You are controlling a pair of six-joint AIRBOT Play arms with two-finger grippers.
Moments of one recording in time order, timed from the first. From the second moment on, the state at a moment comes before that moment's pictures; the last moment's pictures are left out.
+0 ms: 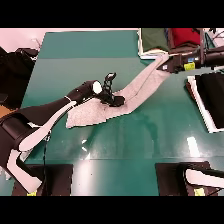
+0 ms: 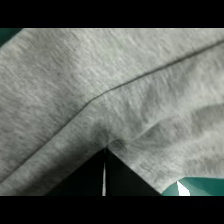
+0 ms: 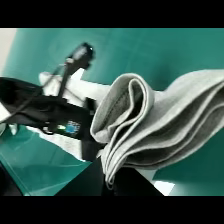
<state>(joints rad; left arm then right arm) -0.61 -1.79 1.45 1.01 -0.77 -1.61 -0.07 -1.34 1.49 -0.66 1.39 1.17</state>
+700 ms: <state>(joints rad) -0.20 -1.36 1.56 1.20 -0.95 -1.62 0.43 -1.41 1.57 -0.62 1.16 1.20</state>
